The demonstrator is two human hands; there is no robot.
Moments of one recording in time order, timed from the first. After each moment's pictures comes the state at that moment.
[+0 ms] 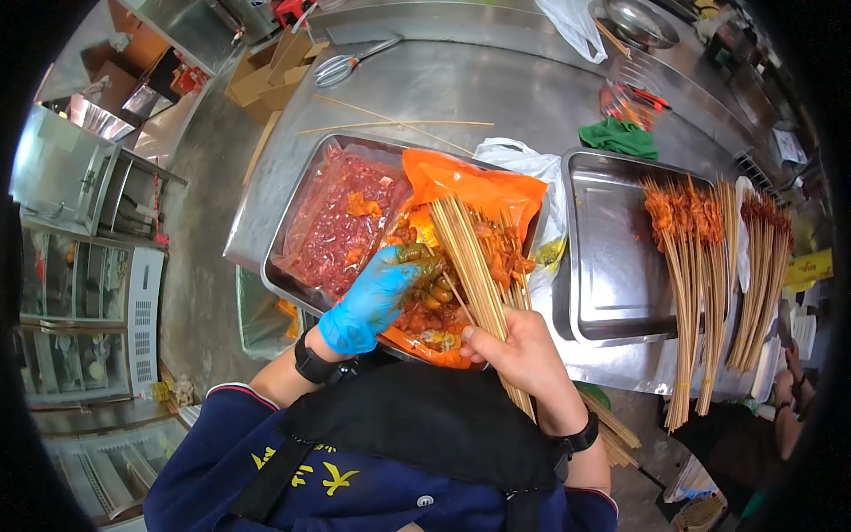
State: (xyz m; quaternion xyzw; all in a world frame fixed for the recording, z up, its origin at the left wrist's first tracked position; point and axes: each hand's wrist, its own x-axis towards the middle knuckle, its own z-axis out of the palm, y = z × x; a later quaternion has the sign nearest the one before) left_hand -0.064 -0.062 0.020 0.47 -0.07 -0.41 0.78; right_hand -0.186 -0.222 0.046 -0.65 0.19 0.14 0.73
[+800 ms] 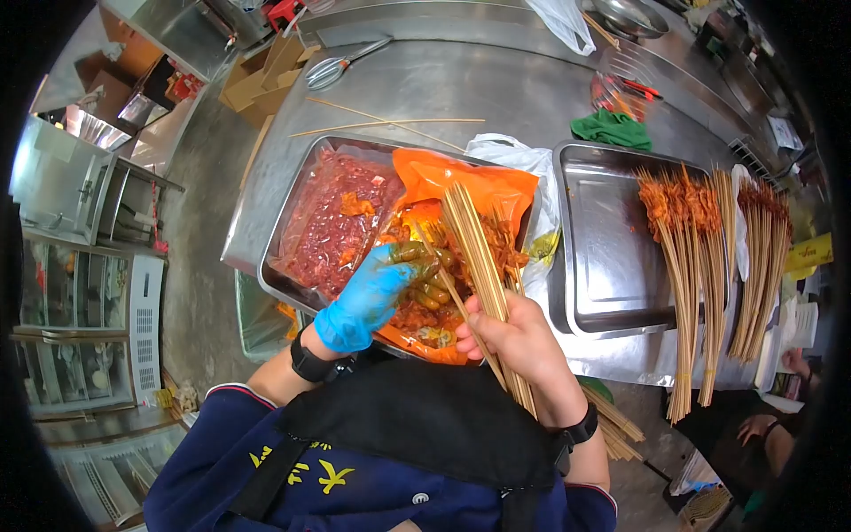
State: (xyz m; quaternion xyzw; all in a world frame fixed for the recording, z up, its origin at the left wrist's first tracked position) left_hand -0.064 -0.065 0.017 0.51 -0.08 -0.40 0.75; right_hand -0.181 -0.226 0.057 -0.54 0.28 0.17 0.77
